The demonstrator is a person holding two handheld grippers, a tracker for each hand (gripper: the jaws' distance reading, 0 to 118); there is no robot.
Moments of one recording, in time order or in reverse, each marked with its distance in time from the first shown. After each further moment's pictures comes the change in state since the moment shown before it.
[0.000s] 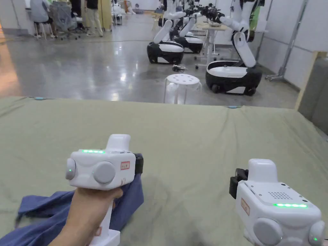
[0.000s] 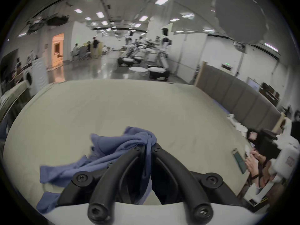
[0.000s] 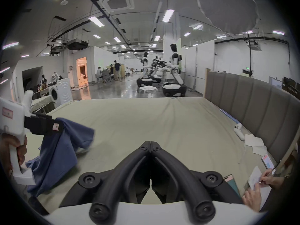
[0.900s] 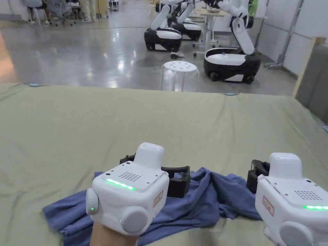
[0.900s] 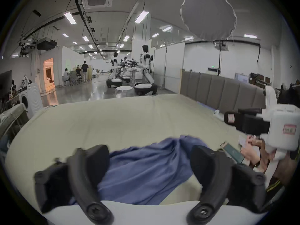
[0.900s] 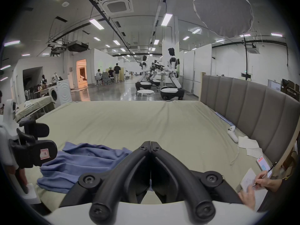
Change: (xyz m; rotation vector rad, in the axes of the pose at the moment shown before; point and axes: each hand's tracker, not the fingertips) left arm 0.068 -0.074 0.066 0.156 -0.020 -0.146; right arm 0.013 -0.012 0.041 0.042 0.000 0.019
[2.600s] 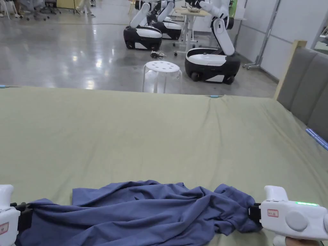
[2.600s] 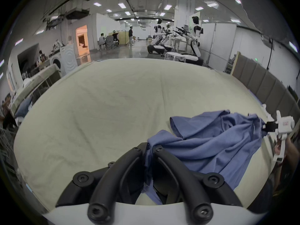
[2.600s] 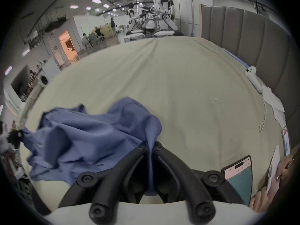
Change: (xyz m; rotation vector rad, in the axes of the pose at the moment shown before) left arm -0.234 -0.056 0.009 -0.293 0.323 0.248; right arm 0.113 -0.071 -0.150 -0.535 0.035 -0.164
